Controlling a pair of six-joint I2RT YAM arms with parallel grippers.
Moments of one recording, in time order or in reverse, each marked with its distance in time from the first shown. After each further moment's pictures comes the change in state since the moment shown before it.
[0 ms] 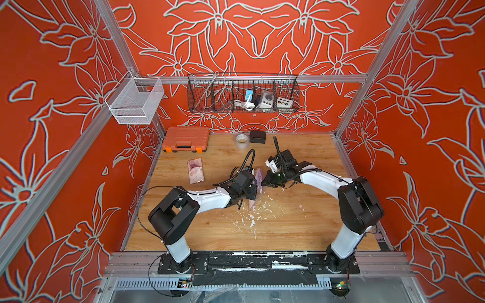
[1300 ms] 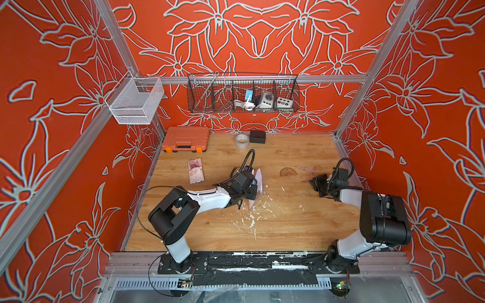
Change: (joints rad) left arm 0.000 0.000 0.002 -0.005 -0.002 -0.007; right arm -0.657 -0.175 -0.566 0.589 0.088 0.630
